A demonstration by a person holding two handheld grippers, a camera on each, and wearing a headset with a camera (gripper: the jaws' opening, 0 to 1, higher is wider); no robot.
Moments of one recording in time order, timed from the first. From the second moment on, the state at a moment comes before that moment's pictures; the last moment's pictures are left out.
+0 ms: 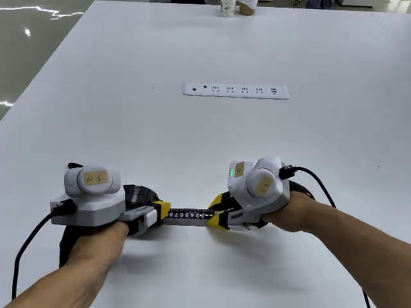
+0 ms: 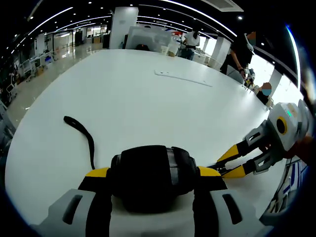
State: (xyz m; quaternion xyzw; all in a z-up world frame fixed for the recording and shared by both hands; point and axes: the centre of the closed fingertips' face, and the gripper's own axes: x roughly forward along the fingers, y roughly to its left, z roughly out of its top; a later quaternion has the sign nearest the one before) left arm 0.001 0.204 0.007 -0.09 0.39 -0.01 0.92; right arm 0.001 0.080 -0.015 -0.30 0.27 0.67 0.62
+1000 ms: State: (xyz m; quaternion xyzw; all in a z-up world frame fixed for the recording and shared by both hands) left arm 0.000 0.204 0.007 -0.10 0.39 -0.01 0.91; right arm -0.006 0.118 -0.016 -0.30 0.26 0.68 0.62
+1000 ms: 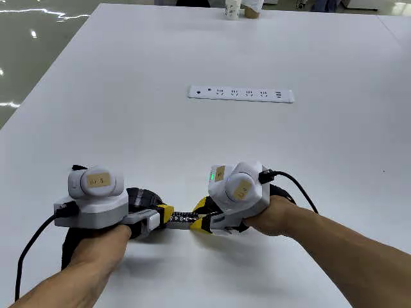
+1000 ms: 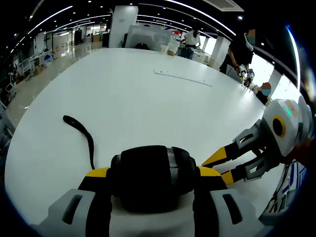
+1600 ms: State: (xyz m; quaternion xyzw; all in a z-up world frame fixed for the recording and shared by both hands) left arm 0.000 0.203 0.008 -0.10 0.40 -0.01 0.91; right arm -0.009 0.147 -0.015 -0.29 0.25 0.69 0.62
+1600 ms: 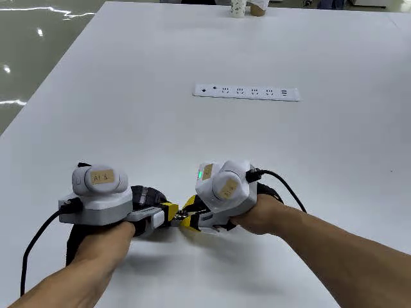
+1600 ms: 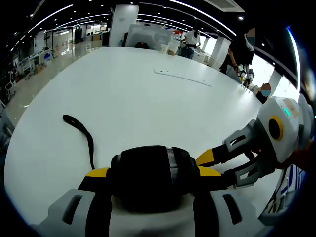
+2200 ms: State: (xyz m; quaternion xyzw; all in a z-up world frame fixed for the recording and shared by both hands) left arm 0.001 0.203 0.008 -0.10 0.40 -0.01 0.91; right arm -0.011 0.157 -0.015 -0.29 0.25 0.69 0.62
